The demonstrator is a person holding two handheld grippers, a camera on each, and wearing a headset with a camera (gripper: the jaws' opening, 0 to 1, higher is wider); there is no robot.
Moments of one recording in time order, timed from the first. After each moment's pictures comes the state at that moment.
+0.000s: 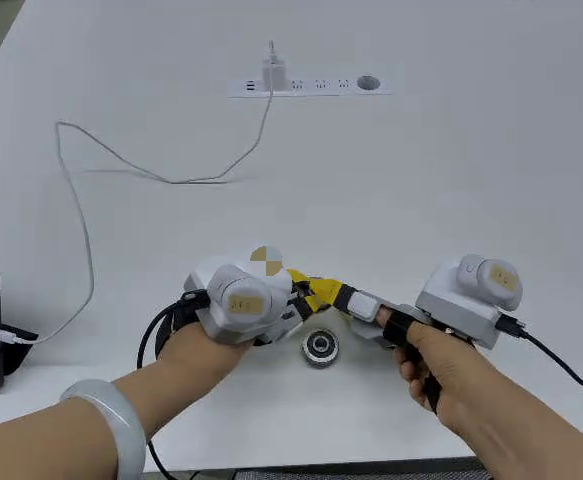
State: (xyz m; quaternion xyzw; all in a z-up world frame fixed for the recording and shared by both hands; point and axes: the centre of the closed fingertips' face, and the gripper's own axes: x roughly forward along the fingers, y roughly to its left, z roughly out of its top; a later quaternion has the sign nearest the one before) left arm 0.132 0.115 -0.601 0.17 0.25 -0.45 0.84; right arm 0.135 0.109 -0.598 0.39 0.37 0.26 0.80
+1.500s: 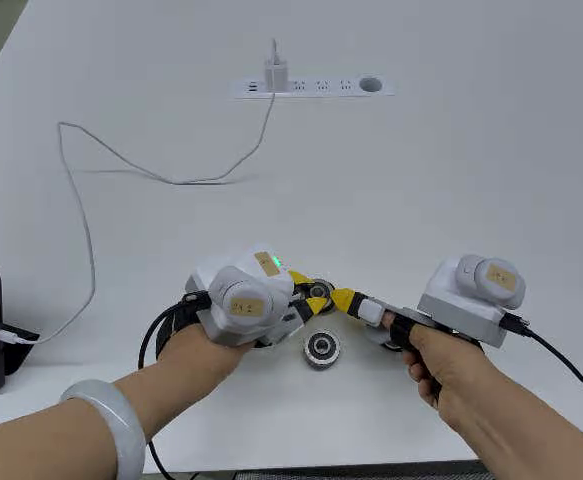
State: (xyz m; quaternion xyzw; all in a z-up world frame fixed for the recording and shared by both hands) left arm 0.131 0.115 -0.601 0.17 0.25 -0.45 0.84; right arm 0.138 0.097 -0.610 0.33 0.39 0.24 0.83
